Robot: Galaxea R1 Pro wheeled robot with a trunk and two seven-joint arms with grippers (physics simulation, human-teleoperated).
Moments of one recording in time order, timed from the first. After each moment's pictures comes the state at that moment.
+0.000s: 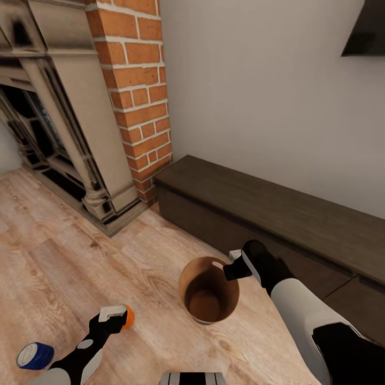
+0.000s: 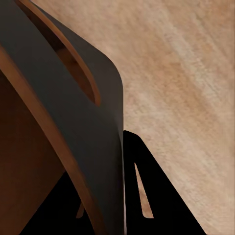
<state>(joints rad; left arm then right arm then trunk) -0.58 0.11 -0.06 -0.20 0.13 -0.28 0.01 -0.94 0.03 0.20 -0.59 0.06 1.04 0.32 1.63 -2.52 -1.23</state>
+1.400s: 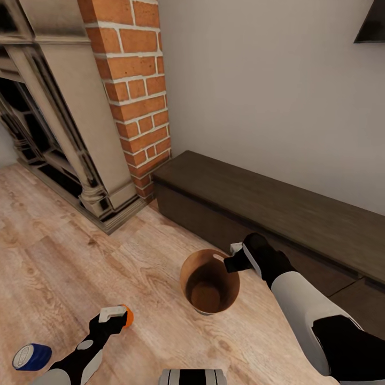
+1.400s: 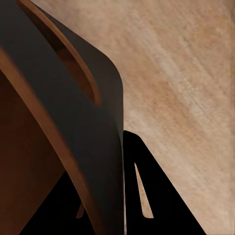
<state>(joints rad) -0.58 0.11 -0.06 -0.20 0.13 -0.28 0.01 -0.98 0.03 0.20 -0.59 0.07 1.04 0.32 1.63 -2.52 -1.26</state>
